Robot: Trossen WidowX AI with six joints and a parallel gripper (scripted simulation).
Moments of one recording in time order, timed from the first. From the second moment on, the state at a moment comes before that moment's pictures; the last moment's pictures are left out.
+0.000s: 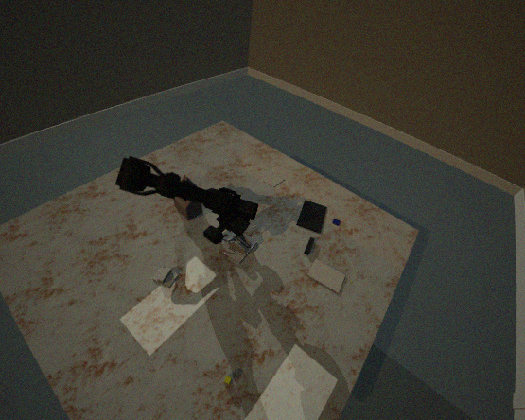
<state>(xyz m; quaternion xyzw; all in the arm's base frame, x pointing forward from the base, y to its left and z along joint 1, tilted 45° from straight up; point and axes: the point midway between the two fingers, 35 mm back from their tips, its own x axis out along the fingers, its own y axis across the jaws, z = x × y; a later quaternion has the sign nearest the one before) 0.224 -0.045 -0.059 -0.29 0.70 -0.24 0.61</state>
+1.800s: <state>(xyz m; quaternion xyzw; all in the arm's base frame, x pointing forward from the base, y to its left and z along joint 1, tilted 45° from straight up) 0.222 -0.052 -0.065 -0.29 0.70 -0.24 0.61</state>
